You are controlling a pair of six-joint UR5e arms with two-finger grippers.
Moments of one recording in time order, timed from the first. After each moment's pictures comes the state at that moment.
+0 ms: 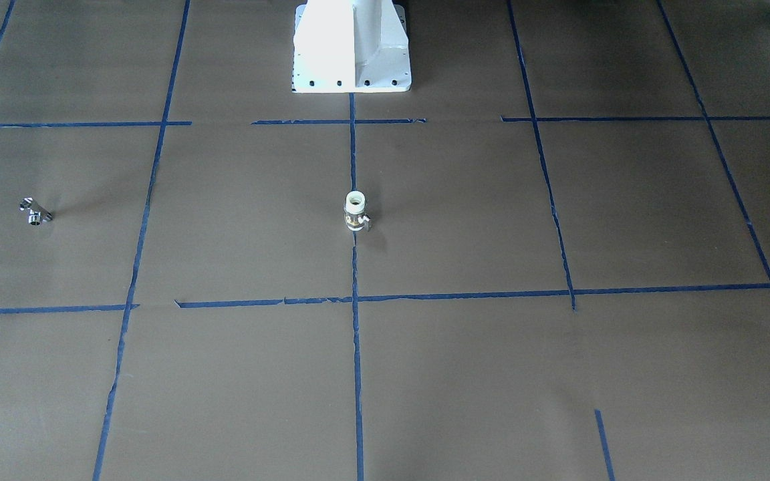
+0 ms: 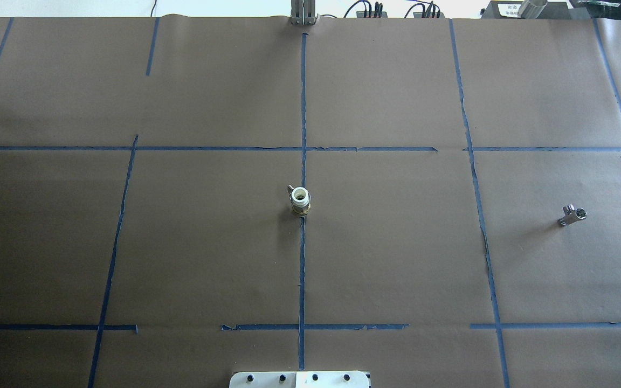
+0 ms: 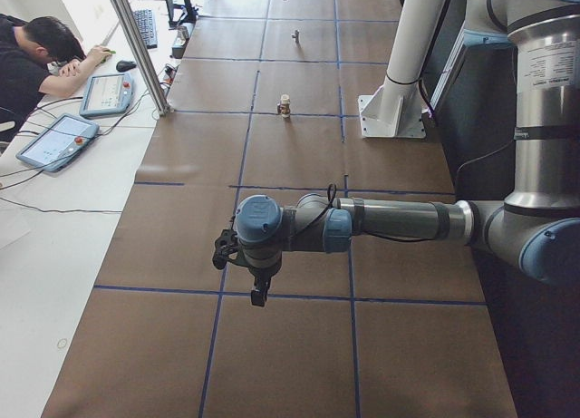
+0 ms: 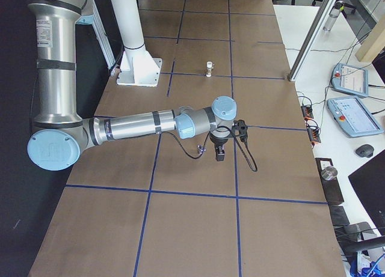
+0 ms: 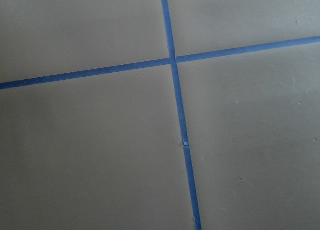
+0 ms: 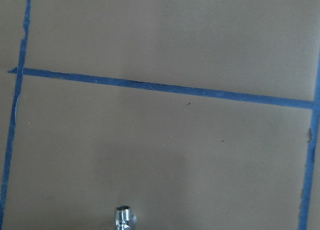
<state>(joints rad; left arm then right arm) -1.61 -1.45 -1.74 -1.55 -2.39 0.16 1.26 -1.63 1.77 -1.32 2.36 0.40</state>
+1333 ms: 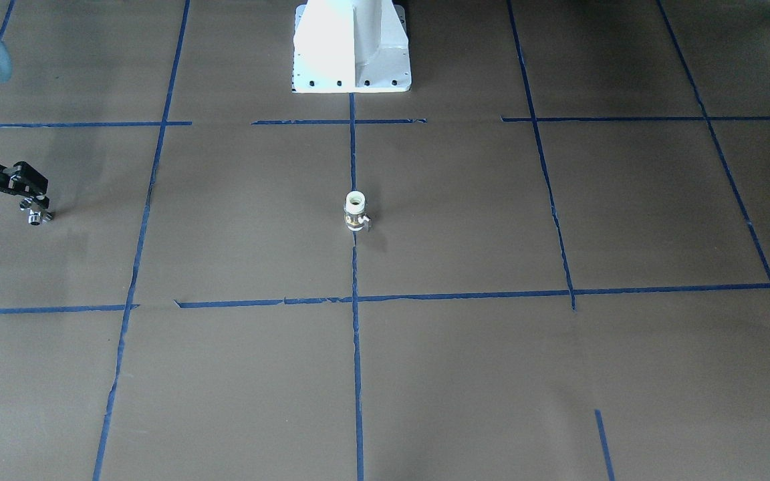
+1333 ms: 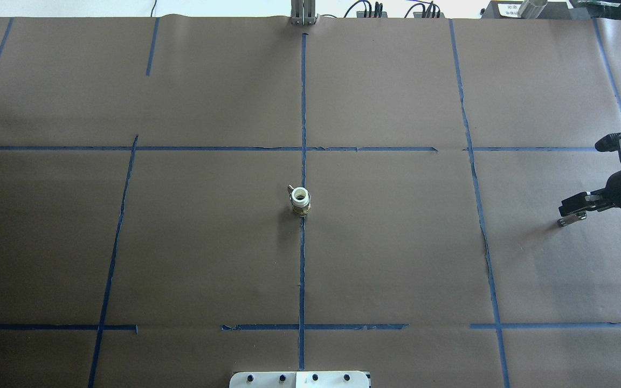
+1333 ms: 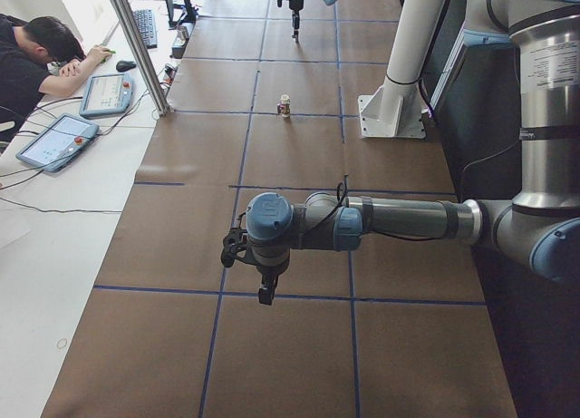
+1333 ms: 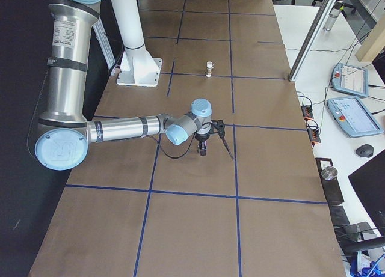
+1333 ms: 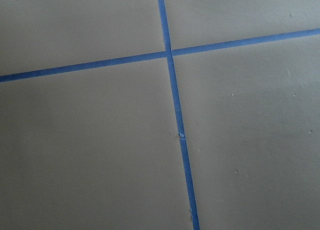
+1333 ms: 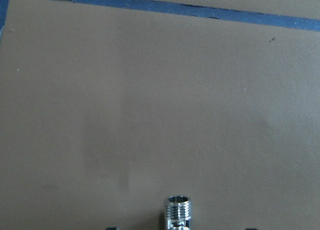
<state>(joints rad) -1.61 -1.42 -1.75 -1.55 -2.39 0.17 0.95 -1.71 1.75 -1.03 2.16 0.69</state>
